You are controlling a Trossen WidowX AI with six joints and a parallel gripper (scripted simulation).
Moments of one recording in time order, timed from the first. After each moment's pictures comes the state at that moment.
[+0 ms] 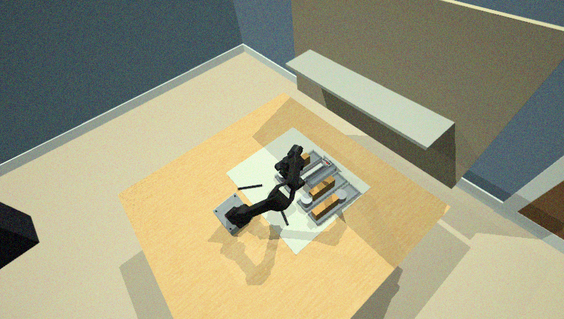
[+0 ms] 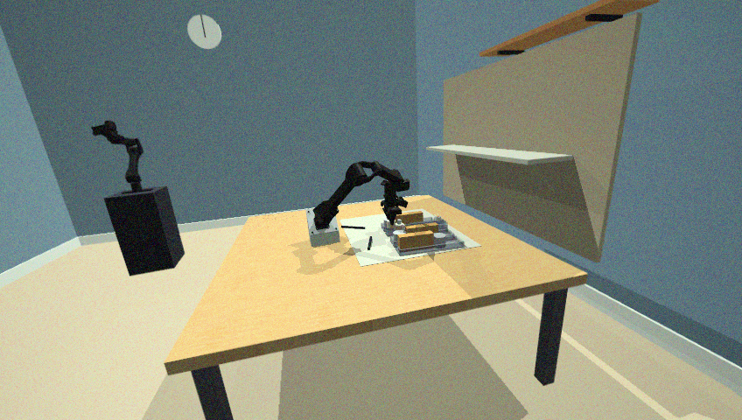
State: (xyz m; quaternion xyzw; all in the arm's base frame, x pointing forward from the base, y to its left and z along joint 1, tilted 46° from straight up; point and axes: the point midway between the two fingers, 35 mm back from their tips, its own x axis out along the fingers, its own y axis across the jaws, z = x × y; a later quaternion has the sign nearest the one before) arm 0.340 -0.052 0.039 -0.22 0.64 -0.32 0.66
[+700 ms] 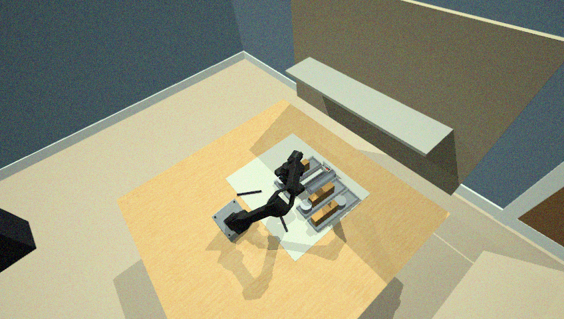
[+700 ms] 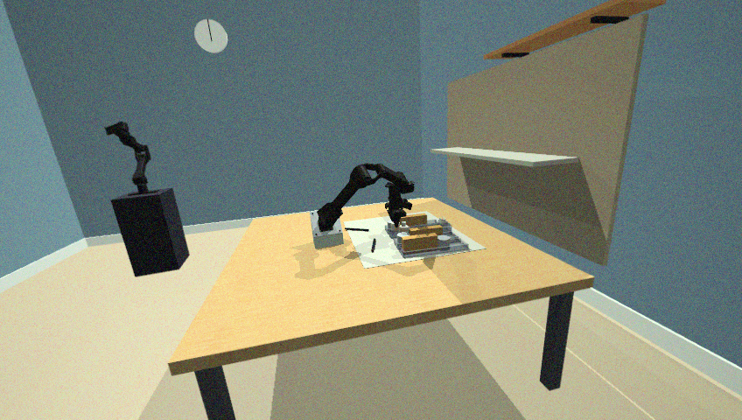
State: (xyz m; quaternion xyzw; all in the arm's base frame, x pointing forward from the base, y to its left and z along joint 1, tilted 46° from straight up) arm 0.343 -0.053 0.039 -0.22 0.64 -0.32 0.66
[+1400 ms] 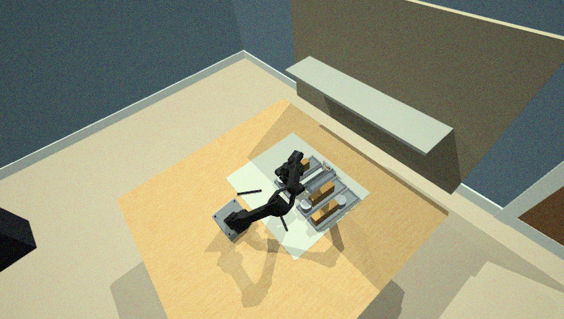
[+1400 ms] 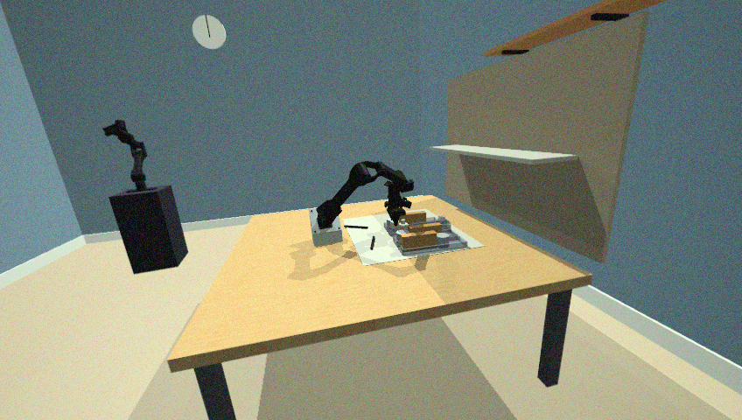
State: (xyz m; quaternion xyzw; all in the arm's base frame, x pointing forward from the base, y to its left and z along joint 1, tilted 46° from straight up) arm 0.344 -0.057 0.035 -0.22 0.64 -0.32 0.66
